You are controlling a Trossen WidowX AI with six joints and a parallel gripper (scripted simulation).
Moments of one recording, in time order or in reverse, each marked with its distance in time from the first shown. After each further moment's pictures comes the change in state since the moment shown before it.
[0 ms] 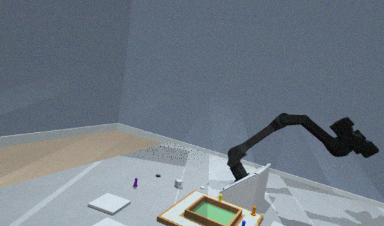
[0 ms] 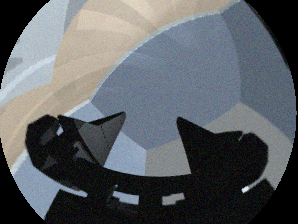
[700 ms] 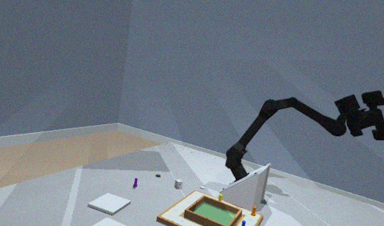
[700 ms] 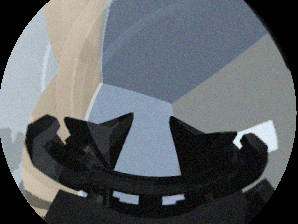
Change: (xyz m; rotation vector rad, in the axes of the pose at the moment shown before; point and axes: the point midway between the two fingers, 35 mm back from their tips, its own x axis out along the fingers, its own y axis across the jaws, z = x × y) arm -0.171 -0.035 -0.160 0.425 0.601 0.114
